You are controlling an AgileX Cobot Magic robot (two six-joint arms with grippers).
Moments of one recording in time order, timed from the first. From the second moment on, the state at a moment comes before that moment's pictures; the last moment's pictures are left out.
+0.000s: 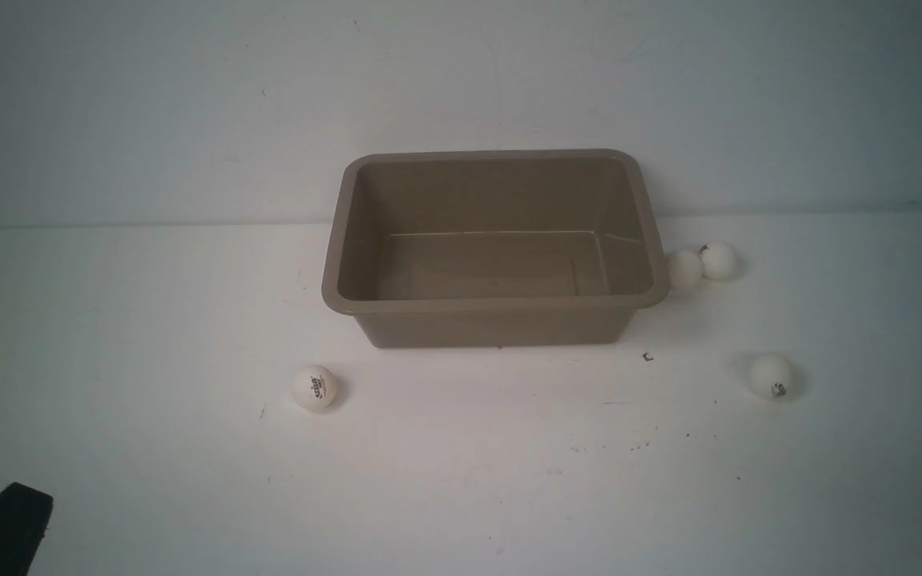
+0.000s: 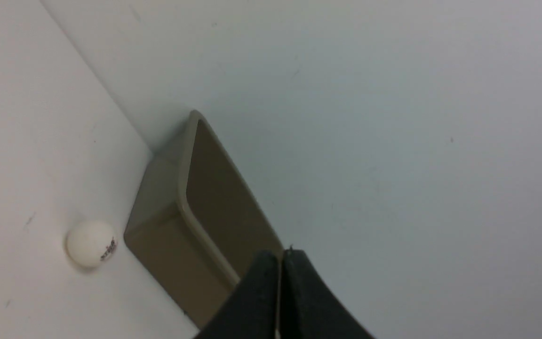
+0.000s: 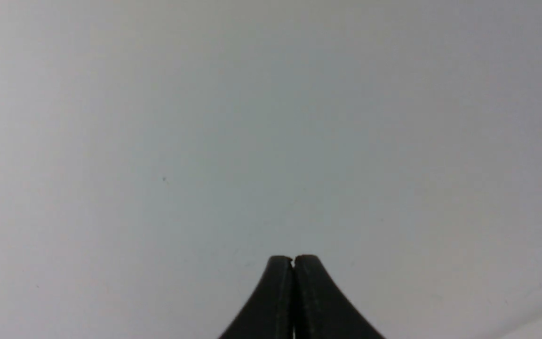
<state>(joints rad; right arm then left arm) -0.08 -0.01 0.03 -0.06 -0.23 0.61 0.17 -0.01 0.03 -1.53 0.29 0.31</state>
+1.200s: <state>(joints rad) -0.08 0.86 -0.72 -1.77 -0.89 2.04 0.17 1.18 -0.89 -0.60 0.87 0.60</state>
